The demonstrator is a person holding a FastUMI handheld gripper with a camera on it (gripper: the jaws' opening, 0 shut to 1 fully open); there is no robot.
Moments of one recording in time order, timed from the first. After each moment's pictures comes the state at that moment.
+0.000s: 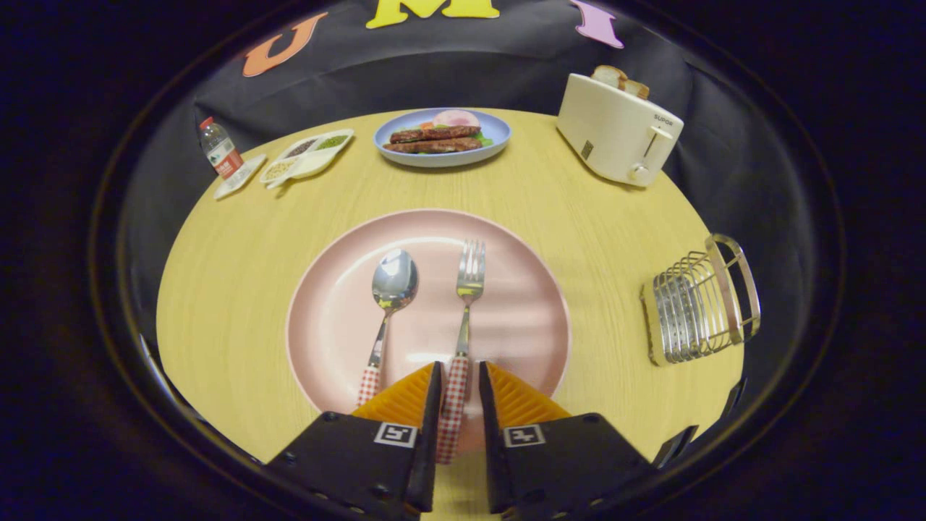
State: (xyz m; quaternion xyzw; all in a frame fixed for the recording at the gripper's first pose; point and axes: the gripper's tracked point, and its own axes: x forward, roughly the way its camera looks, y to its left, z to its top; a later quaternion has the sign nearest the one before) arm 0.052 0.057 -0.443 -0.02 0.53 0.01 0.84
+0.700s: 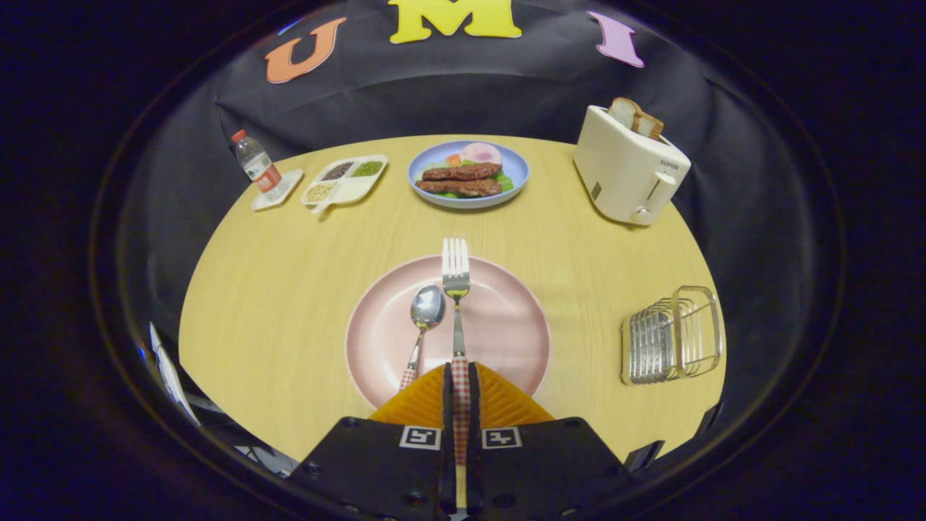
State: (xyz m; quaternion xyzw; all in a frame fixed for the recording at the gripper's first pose) arm 0.052 0.053 -0.348 -0.02 0.51 0.07 0.86
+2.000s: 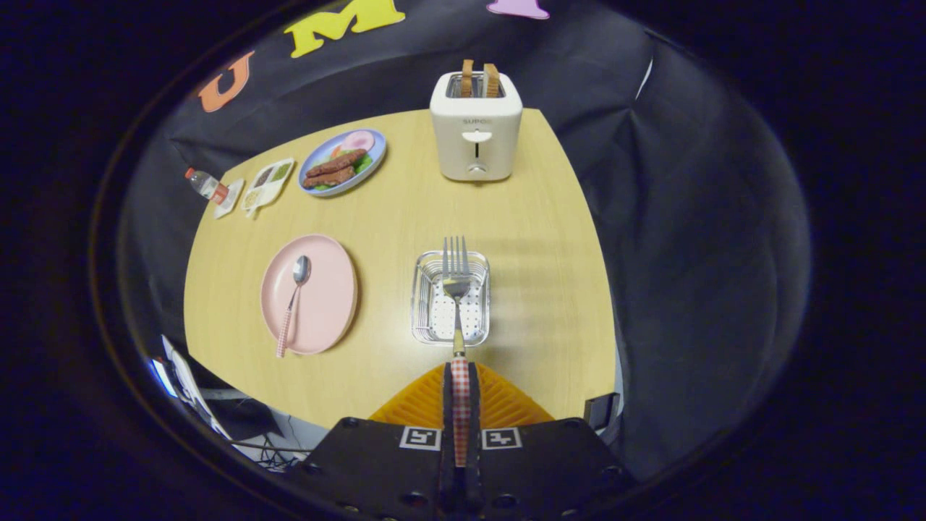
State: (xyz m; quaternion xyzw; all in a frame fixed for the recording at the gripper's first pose) arm 0.023 -0.183 -0.282 0.00 0.64 0.02 0.77
